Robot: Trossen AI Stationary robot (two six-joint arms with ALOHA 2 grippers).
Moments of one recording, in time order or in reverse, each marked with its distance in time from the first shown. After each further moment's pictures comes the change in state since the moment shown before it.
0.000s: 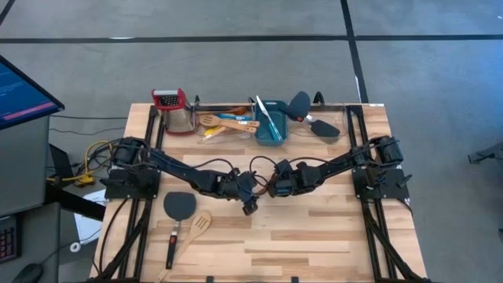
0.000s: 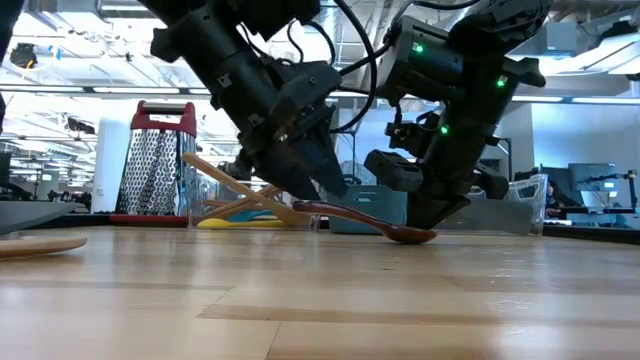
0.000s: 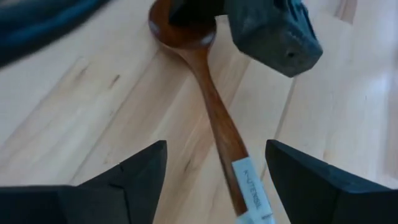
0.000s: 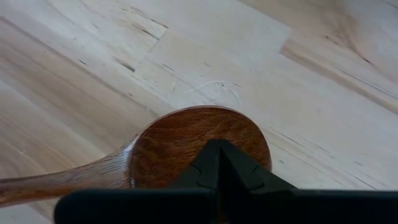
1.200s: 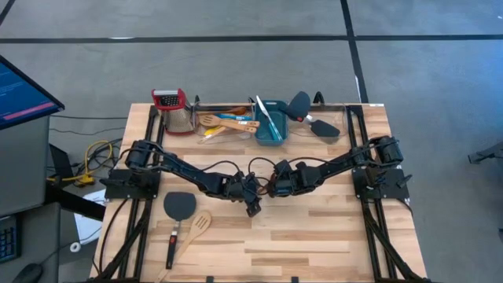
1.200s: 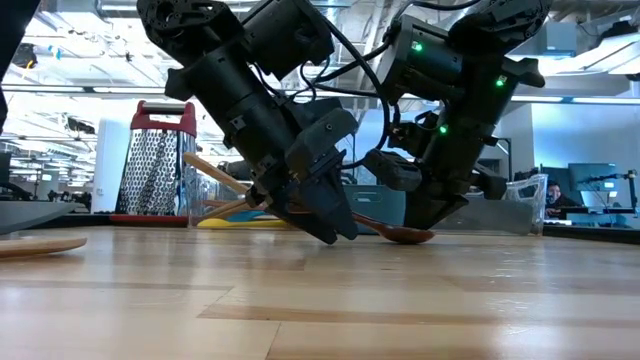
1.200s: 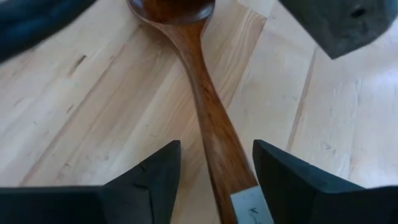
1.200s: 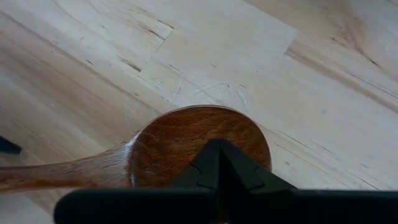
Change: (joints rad) left arm 0.017 0.121 0.000 0.129 0.057 -0.002; right arm 0.001 0.000 0.001 0.010 -0.001 -0.011
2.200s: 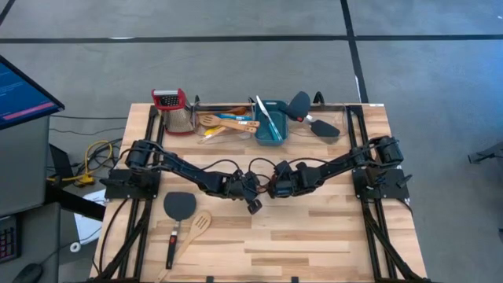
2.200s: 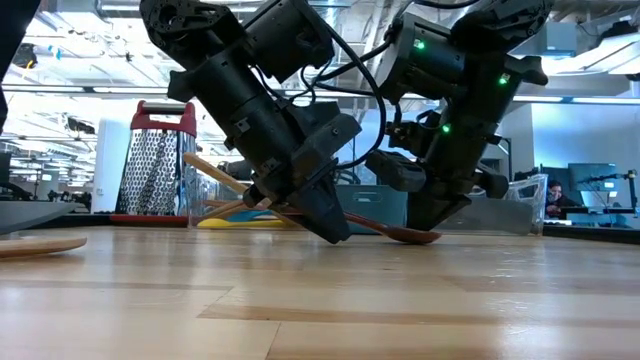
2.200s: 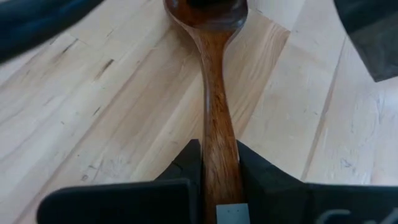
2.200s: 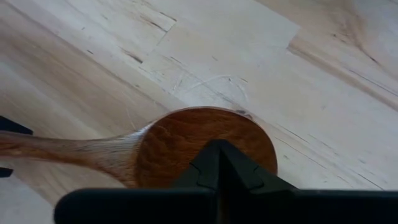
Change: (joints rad) left arm 0.001 0.000 -0.002 0.007 -0.026 -0.036; right arm 0.001 -0.001 0.000 -0.005 0.001 -0.018
